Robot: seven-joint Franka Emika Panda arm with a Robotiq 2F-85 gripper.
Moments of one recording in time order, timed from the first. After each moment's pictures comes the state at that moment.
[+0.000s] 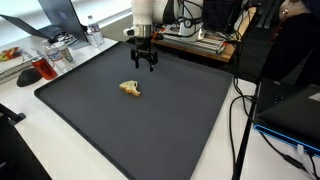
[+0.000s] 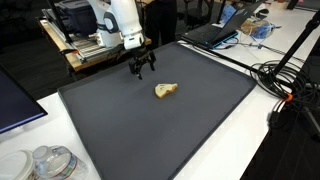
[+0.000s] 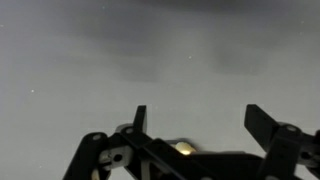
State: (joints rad) arm -0.62 0.36 0.38 -2.65 -0.40 3.26 0.01
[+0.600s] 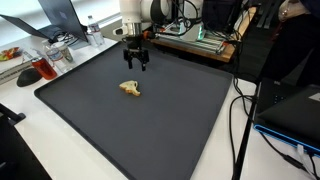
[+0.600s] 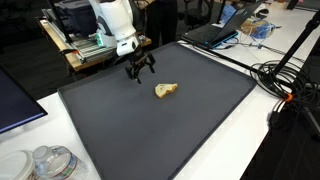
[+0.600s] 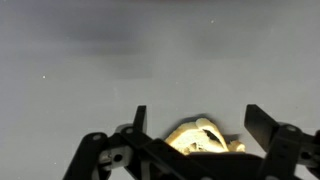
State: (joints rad) arm -1.03 0.47 0.69 -2.56 -0.41 3.17 -0.06
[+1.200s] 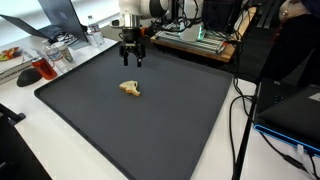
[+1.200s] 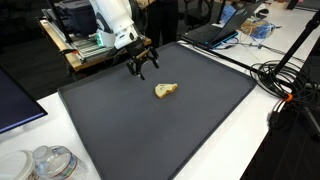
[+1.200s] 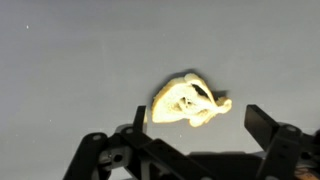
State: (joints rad) arm -1.21 0.49 0.87 -2.57 -0.41 3.25 -0.06
